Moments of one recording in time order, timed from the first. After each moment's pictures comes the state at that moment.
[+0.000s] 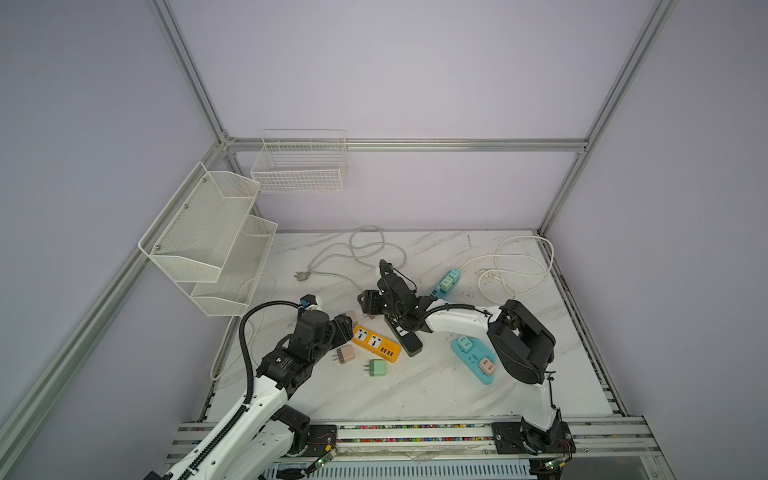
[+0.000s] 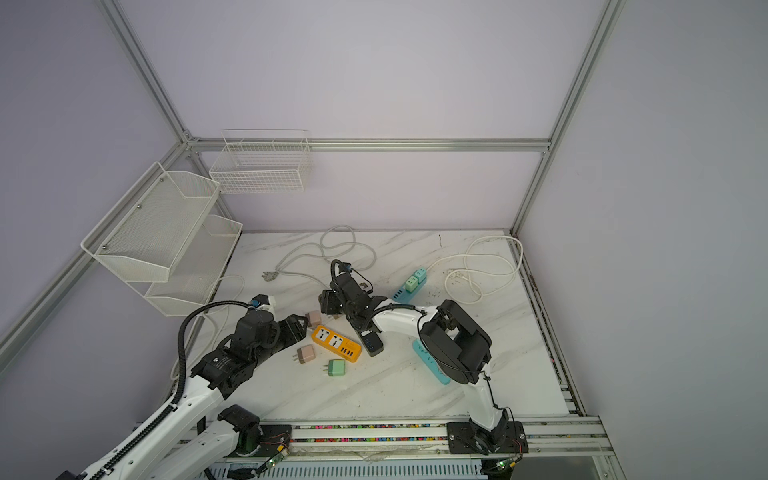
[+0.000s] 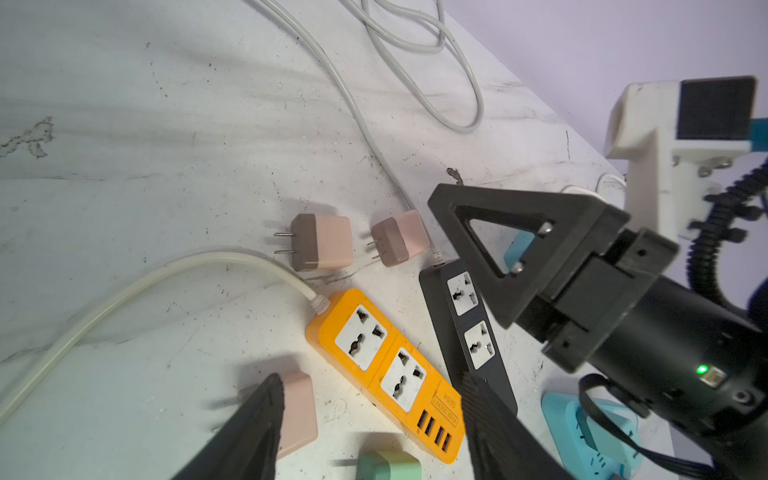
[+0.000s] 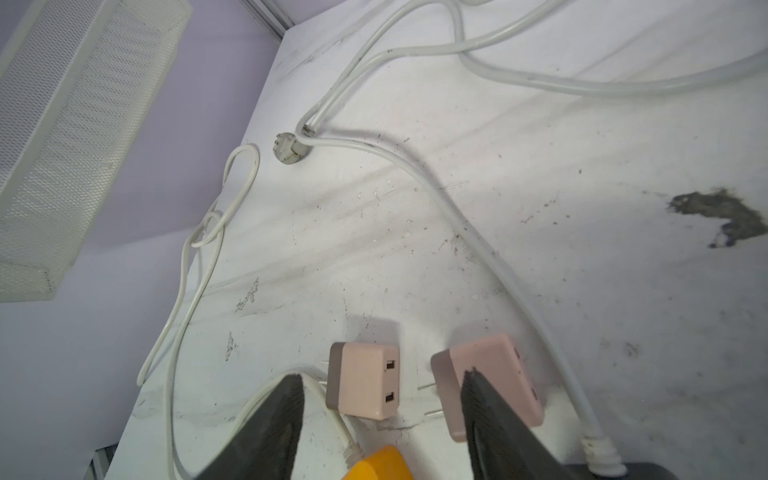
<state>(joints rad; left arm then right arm) -0.43 0.77 0.57 -0.47 -0.11 -0.79 0.91 1.98 1.36 0.07 0.05 0.74</state>
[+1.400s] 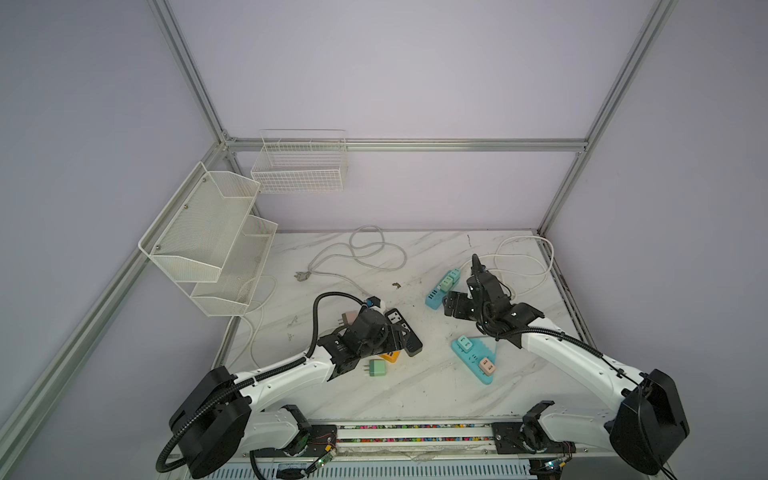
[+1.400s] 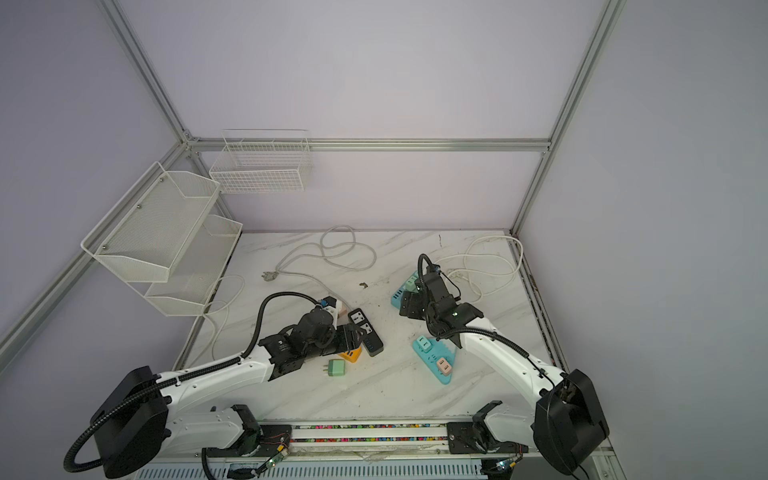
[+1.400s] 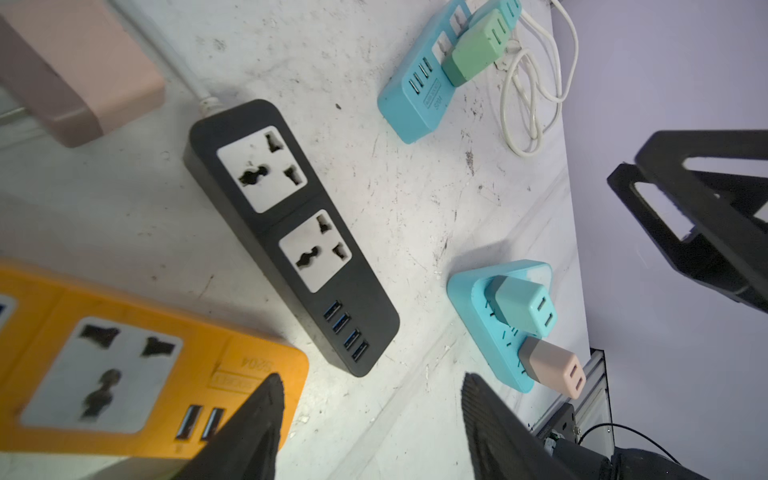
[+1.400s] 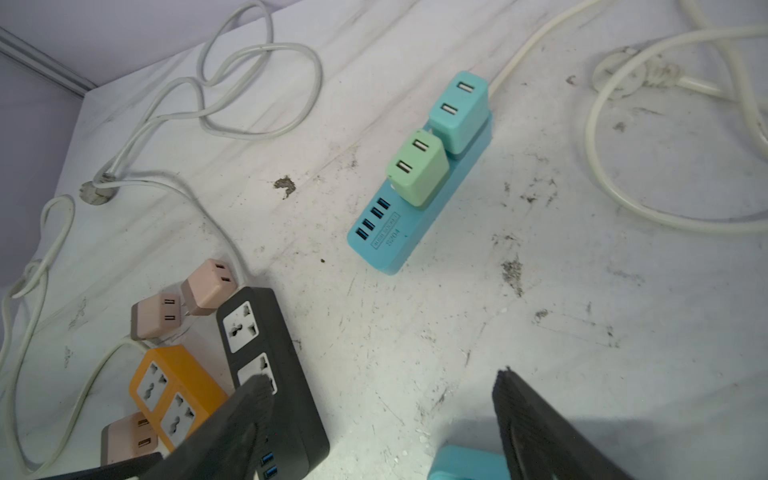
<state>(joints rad) -0.81 1.27 0.66 -0.07 0.03 -0.91 0.58 1.25 0.88 -0.42 0.13 0.64</state>
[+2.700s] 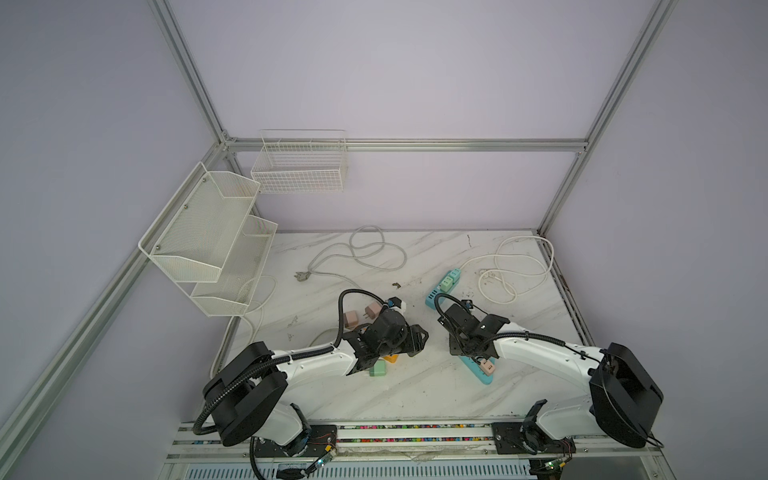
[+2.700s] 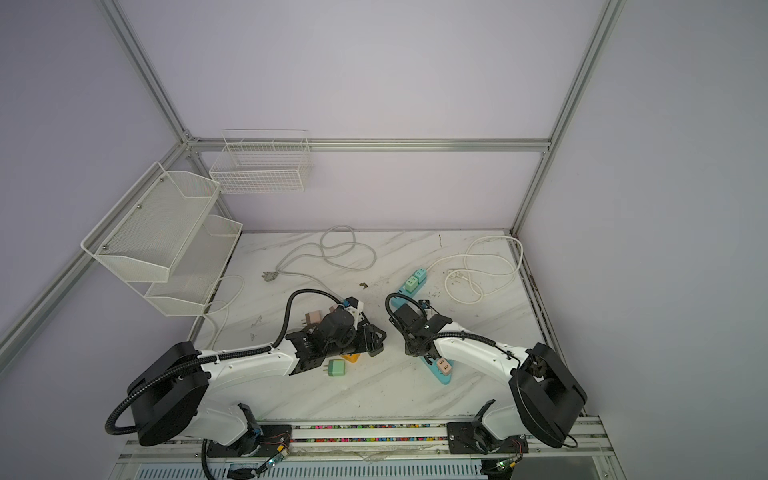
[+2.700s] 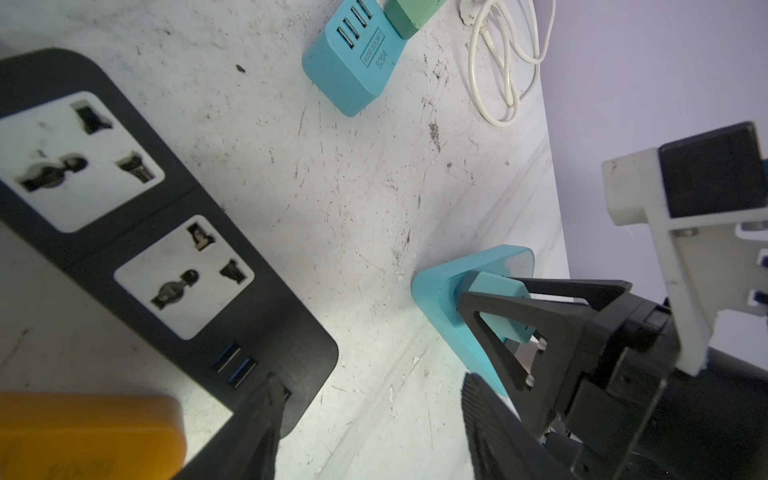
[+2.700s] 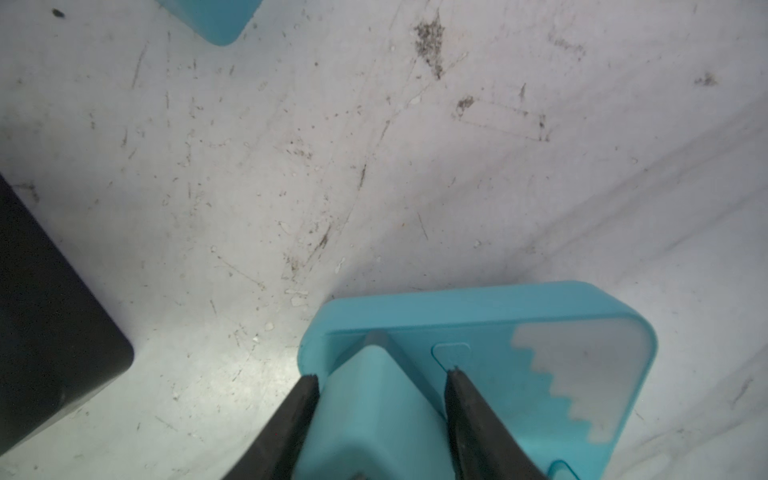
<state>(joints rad) -0.88 1.46 0.73 0.07 0.05 -0.92 0.80 1.41 0.83 -0.72 0.35 0.81</state>
